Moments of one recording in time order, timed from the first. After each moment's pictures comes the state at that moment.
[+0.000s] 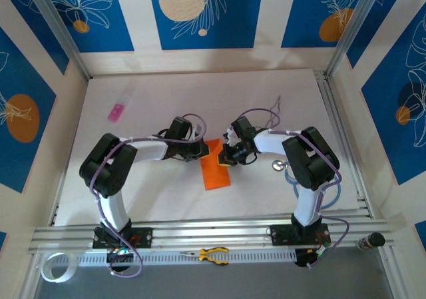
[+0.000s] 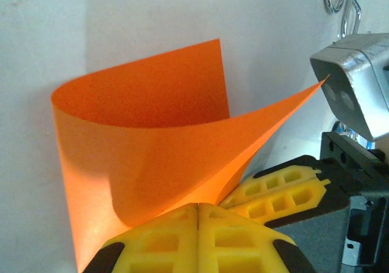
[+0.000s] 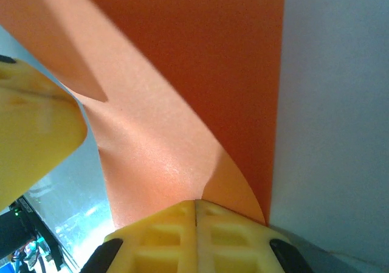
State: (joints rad) left arm -0.55 1.83 0.93 0.01 0.54 -0.77; right arm 0.52 1.86 0.98 -0.33 -0.58 0.54
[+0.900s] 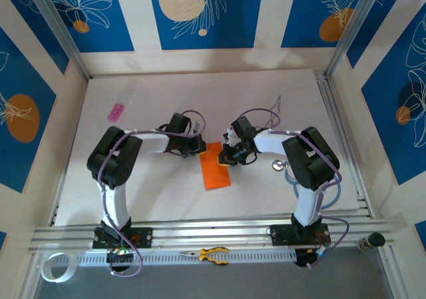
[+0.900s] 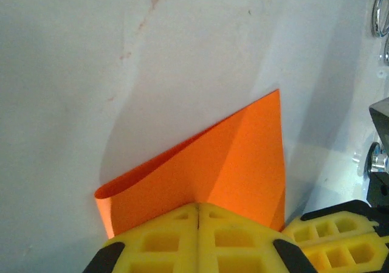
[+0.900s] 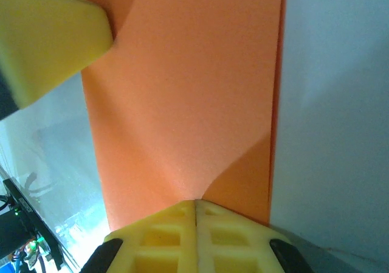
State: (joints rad) left arm -0.49 1.94 1.03 -0.07 0.53 -0.68; right arm 0.52 1.86 0.98 -0.33 -0.58 0.54
